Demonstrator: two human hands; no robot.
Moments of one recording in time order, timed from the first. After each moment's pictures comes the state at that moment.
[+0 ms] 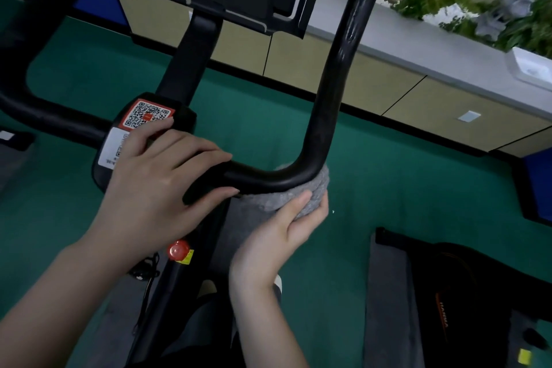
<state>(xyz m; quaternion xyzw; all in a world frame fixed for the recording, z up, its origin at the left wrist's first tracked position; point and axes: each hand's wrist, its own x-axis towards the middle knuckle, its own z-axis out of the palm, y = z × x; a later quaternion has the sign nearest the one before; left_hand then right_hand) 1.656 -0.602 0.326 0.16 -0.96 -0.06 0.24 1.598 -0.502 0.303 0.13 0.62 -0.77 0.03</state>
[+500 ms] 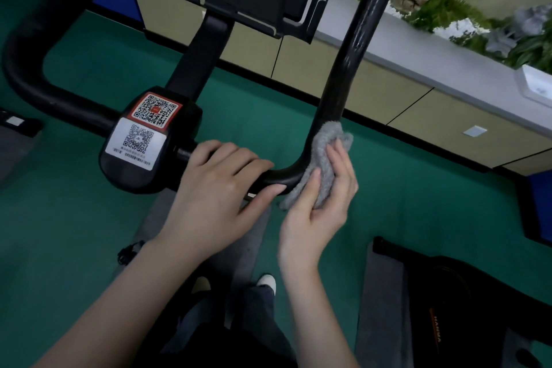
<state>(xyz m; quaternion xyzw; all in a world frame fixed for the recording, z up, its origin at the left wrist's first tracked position) 1.619 -0.555 0.316 0.20 -0.94 -0.12 0.25 1.538 -0.468 0.296 -0.23 0.75 -0.61 -0.12</state>
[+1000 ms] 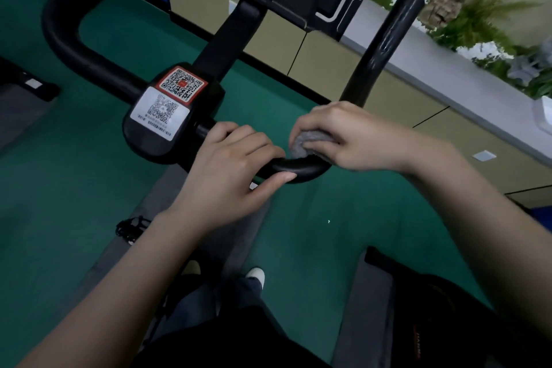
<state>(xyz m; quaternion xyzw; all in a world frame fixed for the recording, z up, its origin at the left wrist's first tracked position) 1.619 -0.552 0.319 0.22 -0.93 -0.15 0.25 1.428 -0.506 0.399 -0.74 0.64 0.01 0.23</state>
